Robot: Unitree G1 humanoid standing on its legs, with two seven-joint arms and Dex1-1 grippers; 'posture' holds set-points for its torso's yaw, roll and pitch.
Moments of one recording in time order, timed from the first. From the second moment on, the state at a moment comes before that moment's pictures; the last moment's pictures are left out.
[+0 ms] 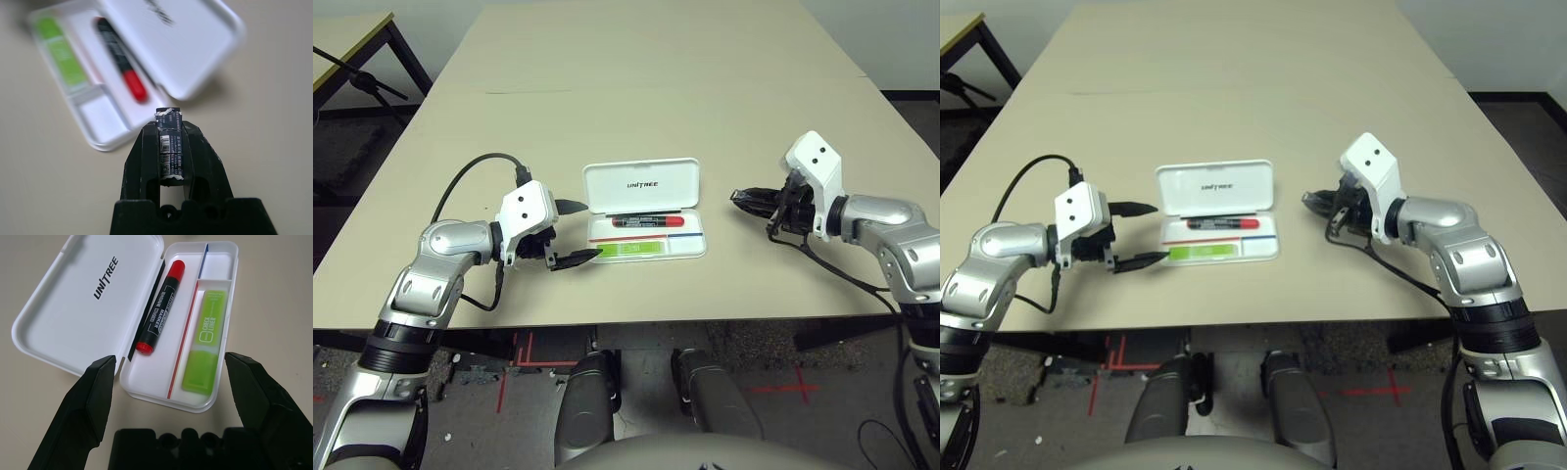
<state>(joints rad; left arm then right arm) -0.30 0.73 -0.06 -0.08 -0.24 0.23 -1.08 -0.50 -0.75 0.13 -0.04 0.29 0.47 1.08</state>
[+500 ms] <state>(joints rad) -0.30 0.73 -0.06 -0.09 -0.24 0.22 -1.08 -0.58 -0.63 0.29 0.15 0.18 0.20 1.27</state>
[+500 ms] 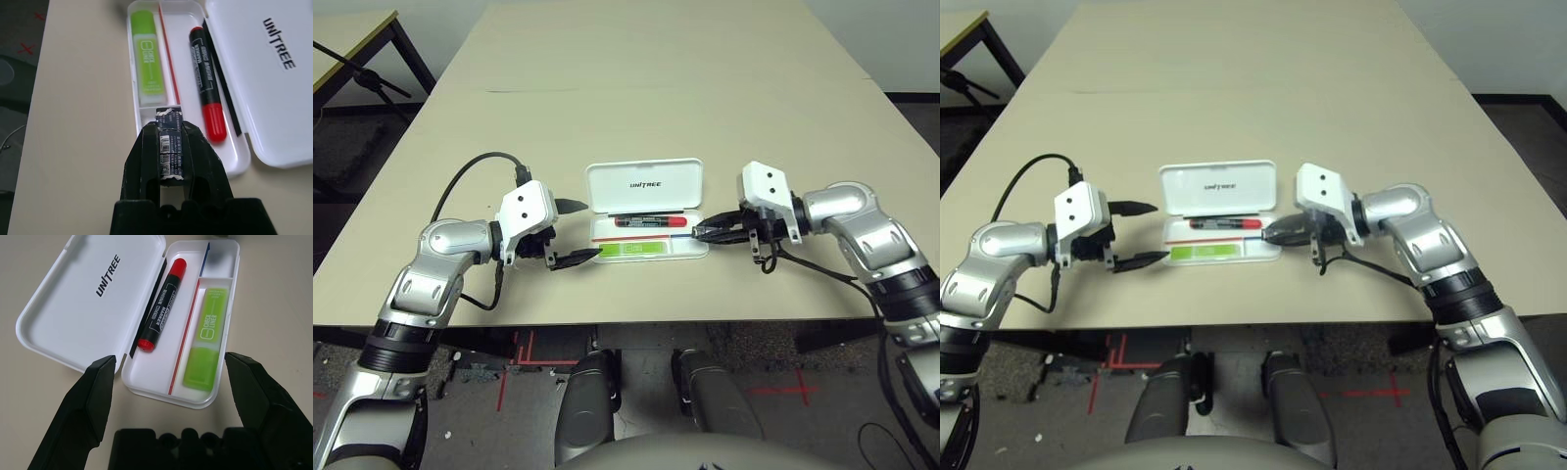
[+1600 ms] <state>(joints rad) -0.29 0.73 -0.05 -0.08 -0.25 0.22 -1.08 -0.46 -0.65 0.10 0.15 0.25 0.14 1.22</state>
